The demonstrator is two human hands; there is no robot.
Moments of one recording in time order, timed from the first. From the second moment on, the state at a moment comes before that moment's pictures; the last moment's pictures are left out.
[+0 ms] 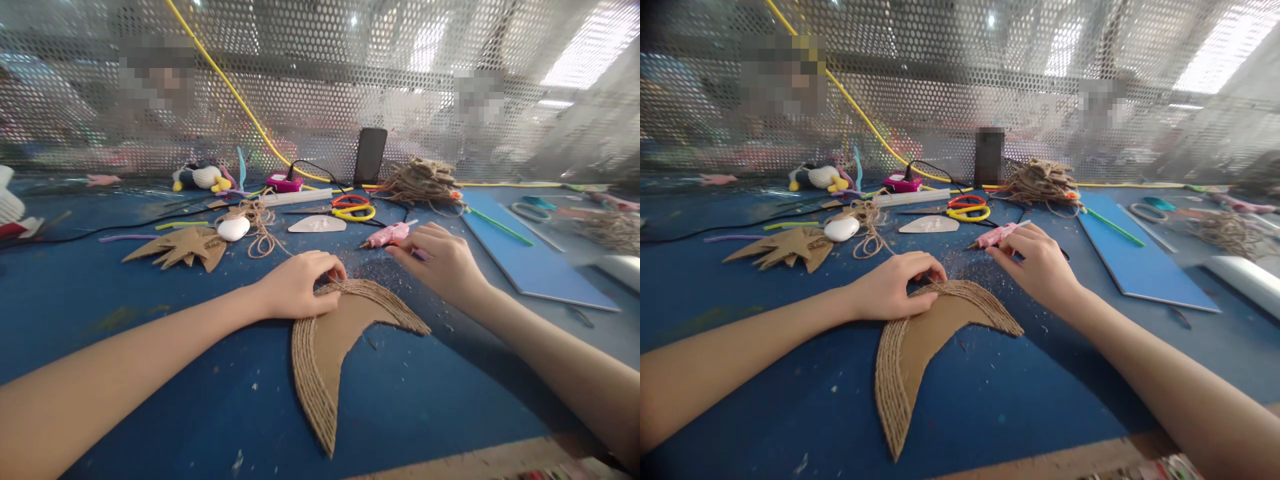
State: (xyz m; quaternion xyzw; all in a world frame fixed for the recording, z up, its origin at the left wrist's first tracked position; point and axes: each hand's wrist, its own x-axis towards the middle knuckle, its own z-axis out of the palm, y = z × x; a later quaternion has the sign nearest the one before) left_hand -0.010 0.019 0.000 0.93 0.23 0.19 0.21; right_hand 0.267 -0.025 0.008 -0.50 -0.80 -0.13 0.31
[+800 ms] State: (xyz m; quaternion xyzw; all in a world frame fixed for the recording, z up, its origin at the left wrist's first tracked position) left_hand -0.010 0.018 0.002 0.93 0.24 0.18 0.22; right_hand 0.300 -0.004 -0.011 -0.68 -0.71 -0.14 0.13
